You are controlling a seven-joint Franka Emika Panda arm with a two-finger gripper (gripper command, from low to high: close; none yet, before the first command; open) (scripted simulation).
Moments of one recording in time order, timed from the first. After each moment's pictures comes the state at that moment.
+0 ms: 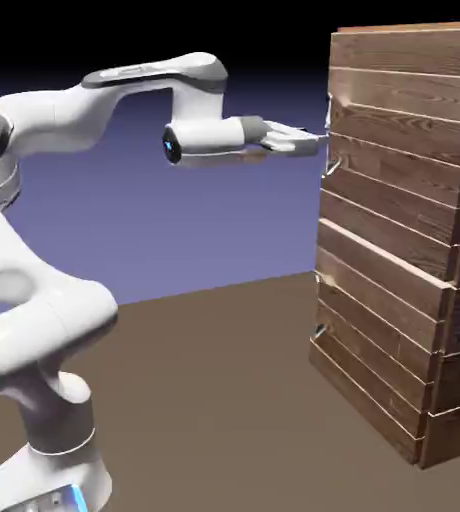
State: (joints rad) arm -1.11 -0.87 1.15 -2.07 2.64 3.02 2.06
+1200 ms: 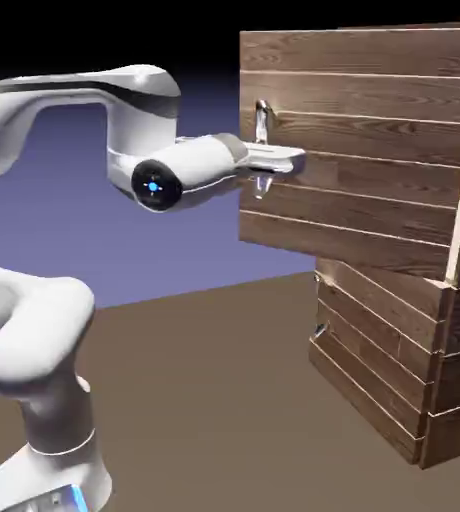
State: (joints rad) arm -0.43 -1.05 0.09 -2.75 1.71 2.05 2.22
